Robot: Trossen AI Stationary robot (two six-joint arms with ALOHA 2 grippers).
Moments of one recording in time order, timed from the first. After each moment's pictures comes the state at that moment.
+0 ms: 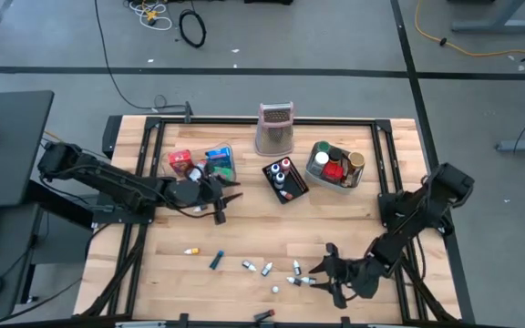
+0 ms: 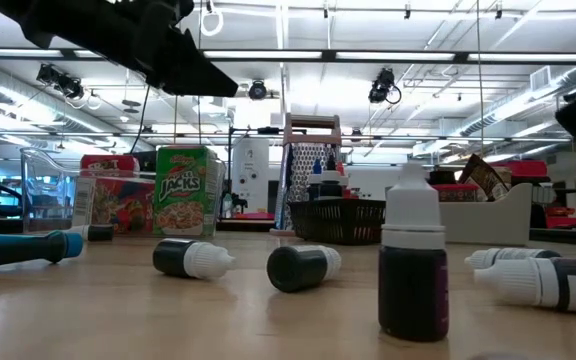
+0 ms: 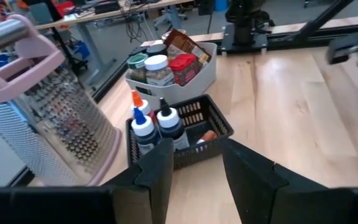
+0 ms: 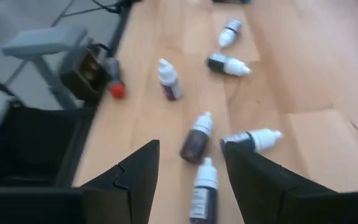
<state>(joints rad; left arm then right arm) -0.19 1.18 0.53 0.35 -0.50 0.03 0.89 1.66 0.63 0.38 0.58 0.68</state>
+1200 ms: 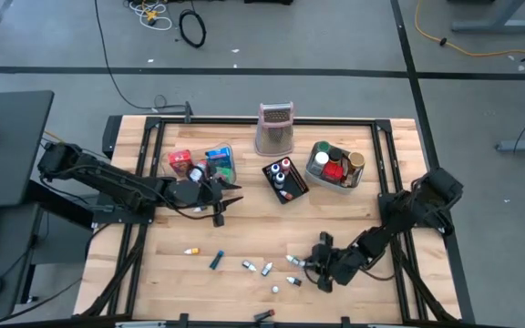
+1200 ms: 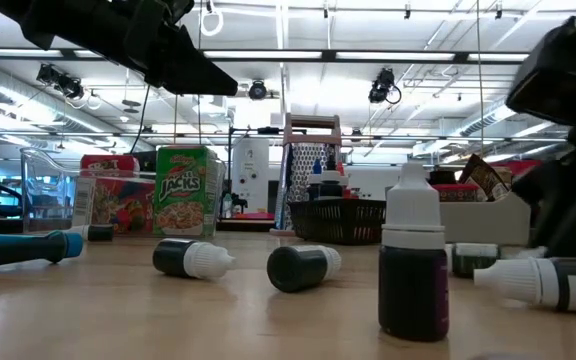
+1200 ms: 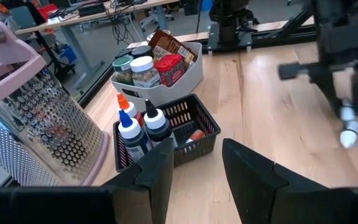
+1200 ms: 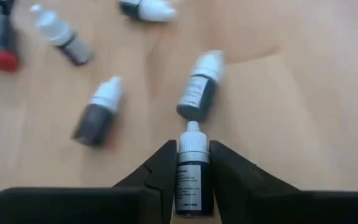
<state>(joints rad) -0.19 1.18 0.53 0.35 -0.45 0.06 0.72 1.75 0.62 0.27 0.45 0.76</state>
